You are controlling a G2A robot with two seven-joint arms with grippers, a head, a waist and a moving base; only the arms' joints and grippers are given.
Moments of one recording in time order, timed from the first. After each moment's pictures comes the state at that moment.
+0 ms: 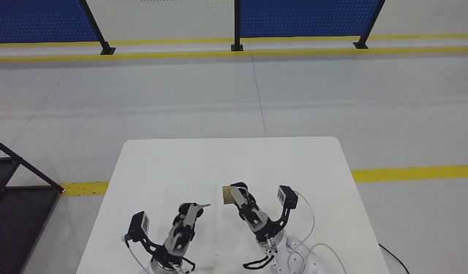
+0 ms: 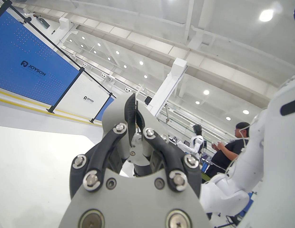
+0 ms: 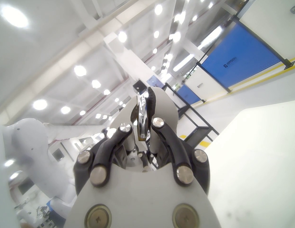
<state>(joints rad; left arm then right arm) 1.91 -1.13 -1.13 -1.67 0.85 -0.85 0.86 -1.54 -1.32 0.82 -1.46 -0.52 -0.89 -0.46</state>
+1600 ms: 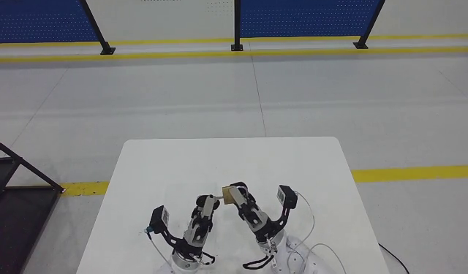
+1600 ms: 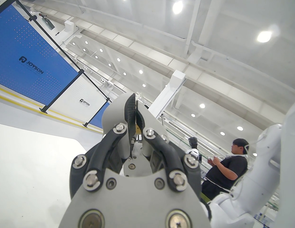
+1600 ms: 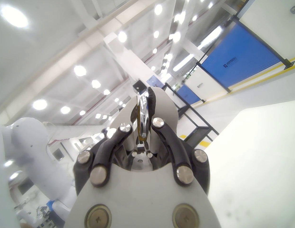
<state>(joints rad) 1.80 -1.21 -1.00 -1.59 0.83 -0.78 0.88 -1.55 -1.32 0.82 -1.47 -0.51 -0.87 -0.44</state>
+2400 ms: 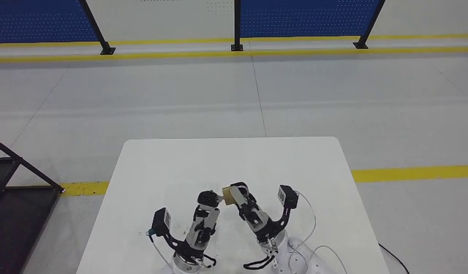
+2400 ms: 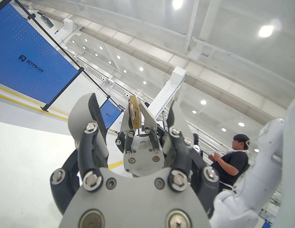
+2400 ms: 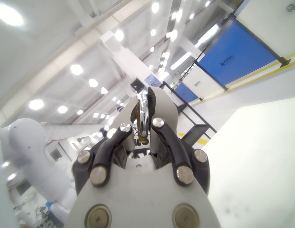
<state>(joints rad) 1.83 -1.22 -1.02 -1.59 0.87 -0.79 0.88 -1.58 -1.32 0.86 -1.50 -0.50 -0.87 -0.39</state>
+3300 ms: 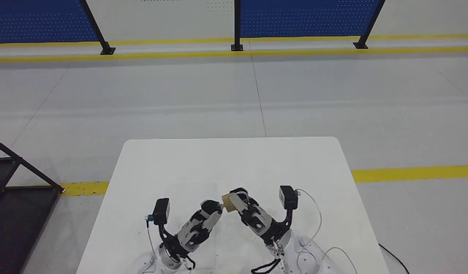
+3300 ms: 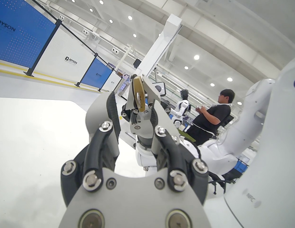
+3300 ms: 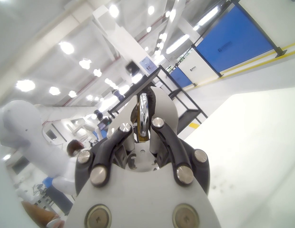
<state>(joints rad) 1.84 -1.15 -1.19 -1.62 0.75 -1.00 0.42 -1.63 -1.29 0.94 -1.57 -0.51 -0.86 -0.19</state>
